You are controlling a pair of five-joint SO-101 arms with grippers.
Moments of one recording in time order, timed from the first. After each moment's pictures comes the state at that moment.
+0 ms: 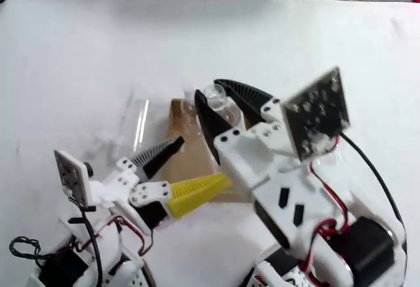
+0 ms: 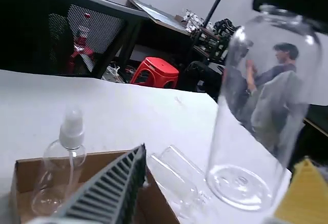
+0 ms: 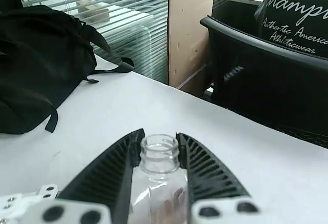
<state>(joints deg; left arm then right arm) 32.7 -104.2 68.8 50.9 27.5 -37.1 -54.4 1.8 72.8 2.2</state>
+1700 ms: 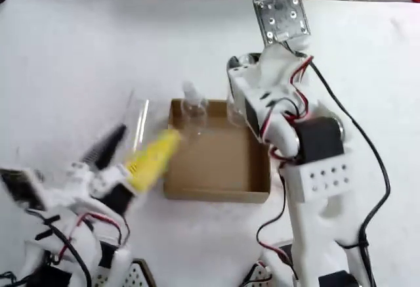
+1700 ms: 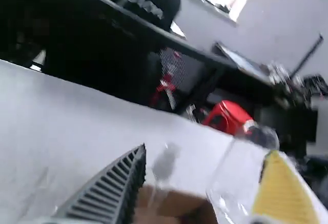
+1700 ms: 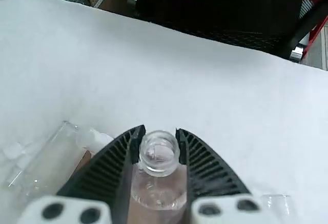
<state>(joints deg) 9.2 -104.8 62.1 58.5 30.0 -18.1 -31.8 6.7 65.4 5.7</state>
